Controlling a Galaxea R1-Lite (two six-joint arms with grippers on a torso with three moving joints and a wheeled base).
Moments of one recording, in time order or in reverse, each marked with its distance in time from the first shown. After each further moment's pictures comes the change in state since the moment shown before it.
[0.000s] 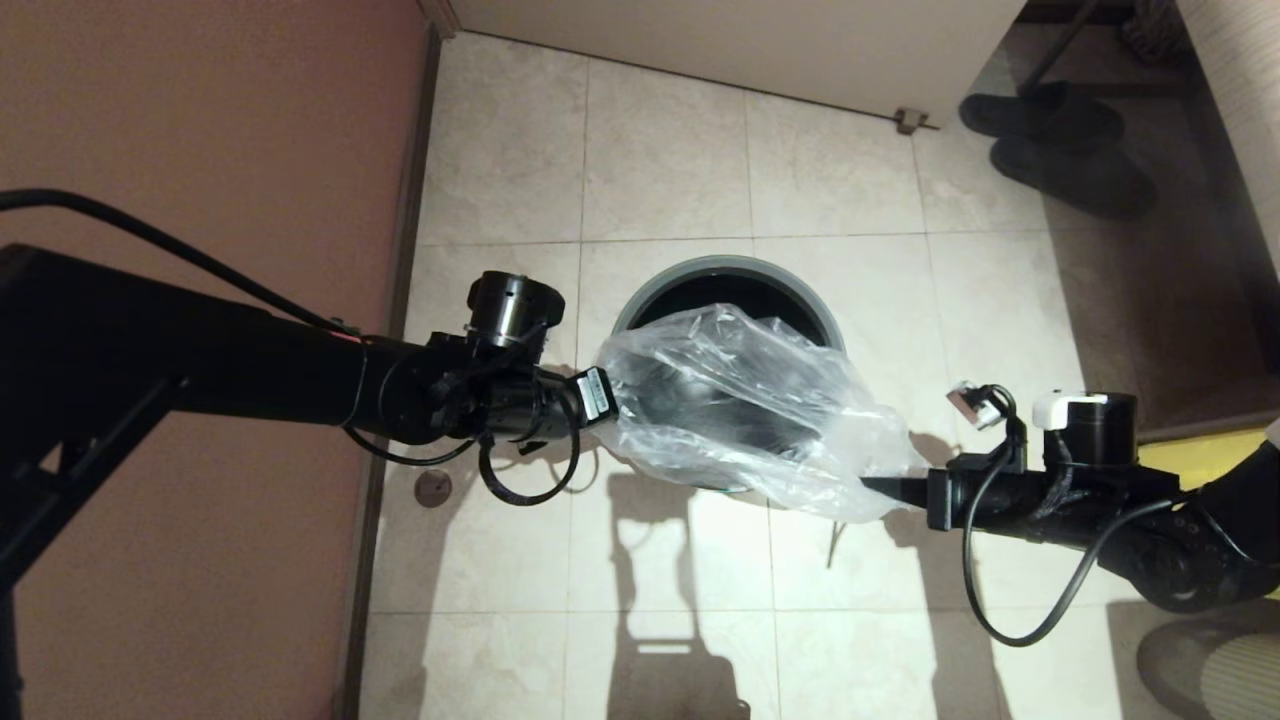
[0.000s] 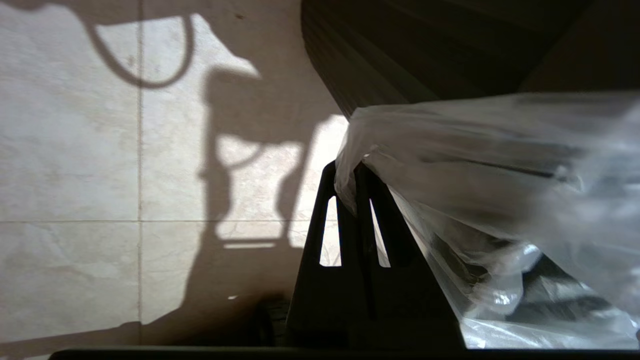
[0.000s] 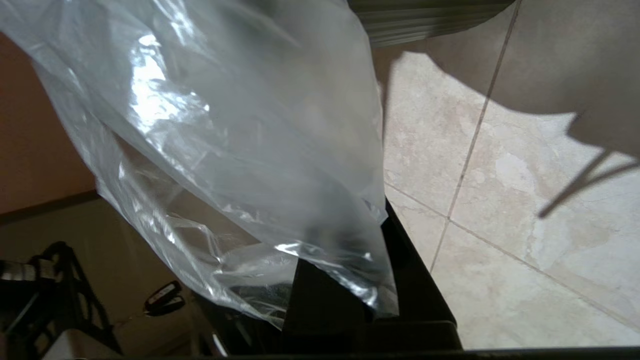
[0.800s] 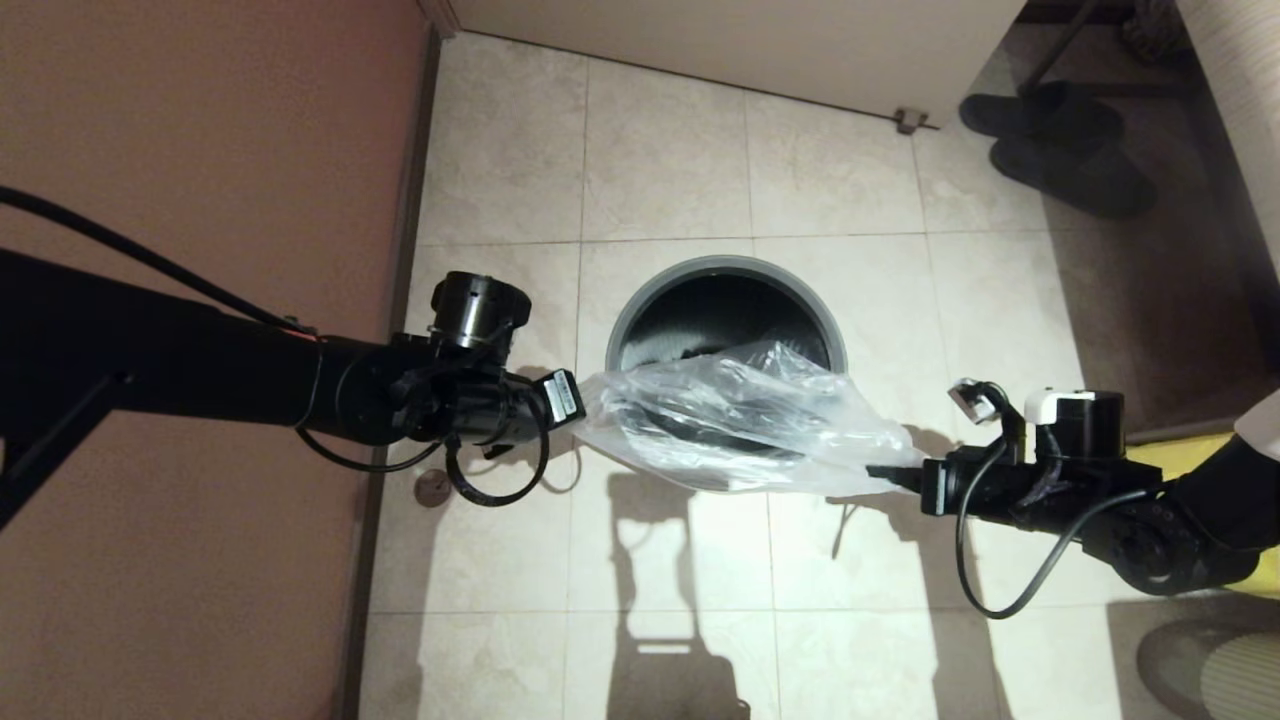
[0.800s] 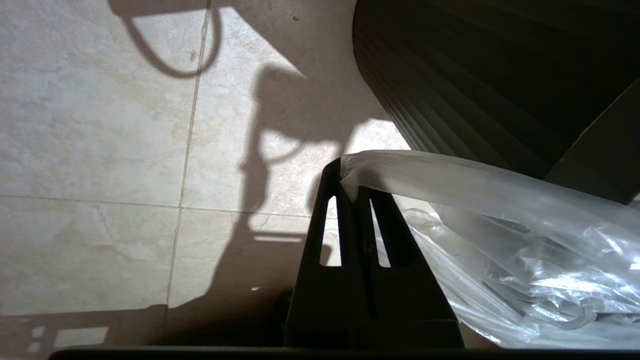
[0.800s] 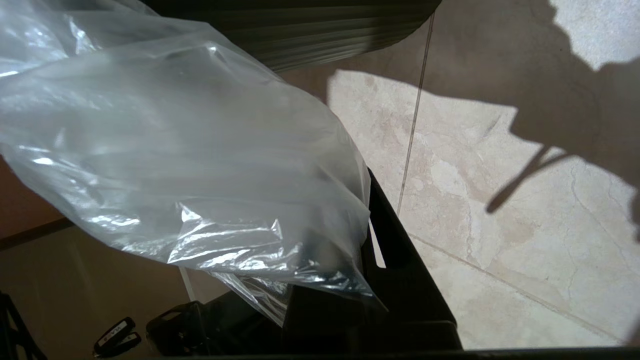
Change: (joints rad) left arm 0.054 -0.048 0.064 0.013 0.029 0.002; right arm -0.035 0.057 -0.058 0.008 -0.099 -0.015
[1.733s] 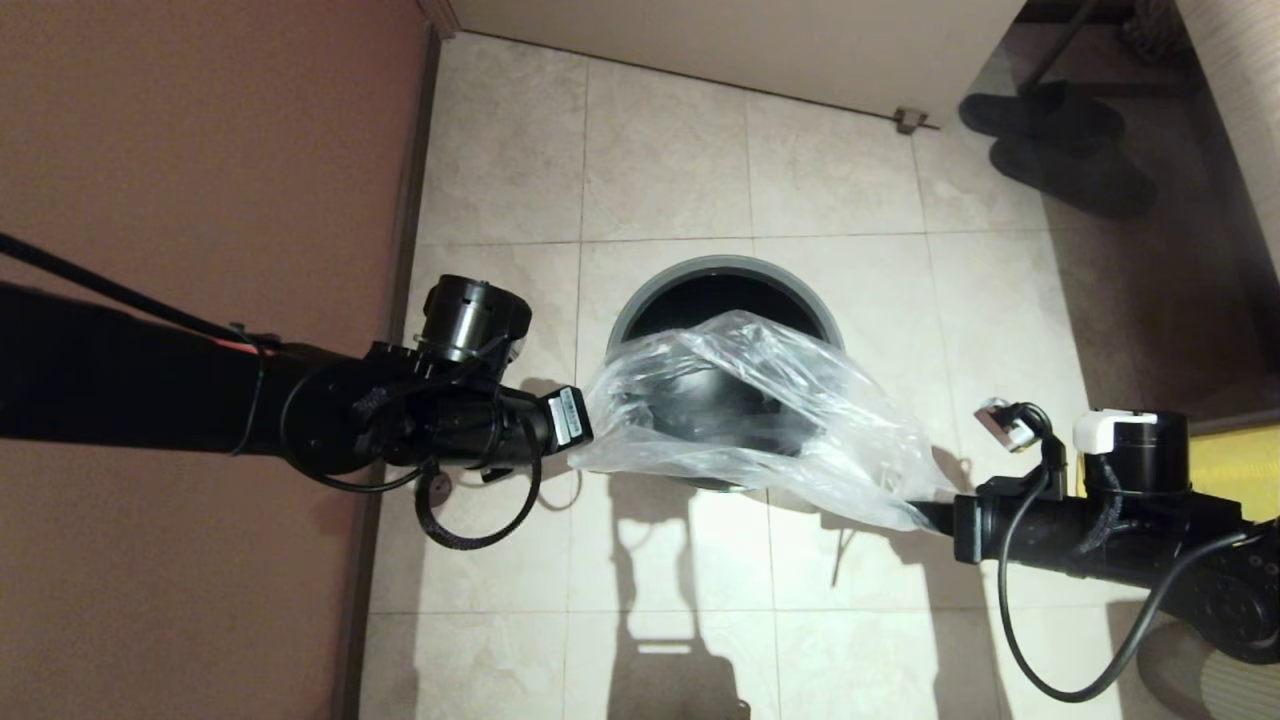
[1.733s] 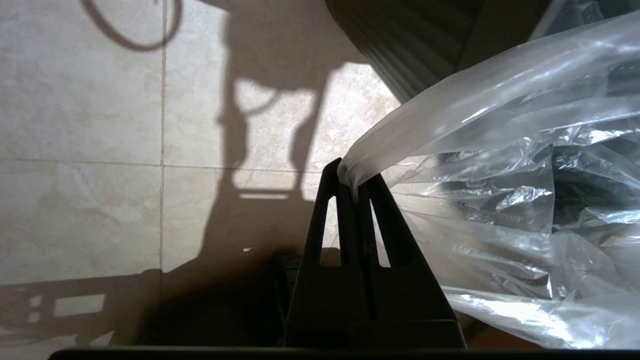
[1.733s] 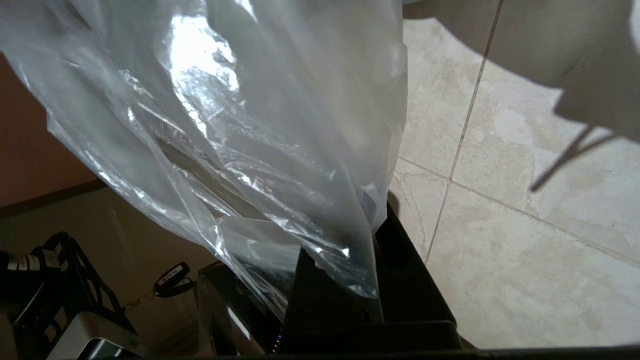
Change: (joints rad) left arm -0.072 -0.114 0.117 0.020 -0.019 -0.007; right arm 0.052 -0.197 0.223 0.001 0.024 0.013
